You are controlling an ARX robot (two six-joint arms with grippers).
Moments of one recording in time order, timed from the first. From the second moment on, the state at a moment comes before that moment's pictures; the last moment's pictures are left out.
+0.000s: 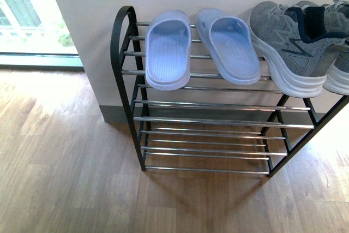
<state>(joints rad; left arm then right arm) -0.28 1.31 0.90 -0.03 -0.72 -0.23 0.00 0.00 0.02 0.00 0.00 -0.01</state>
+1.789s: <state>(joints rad) 0.00 0.34 0.01 0.34 0.00 -0.01 0.00 0.00 0.02 0.00 0.00 -0.01</state>
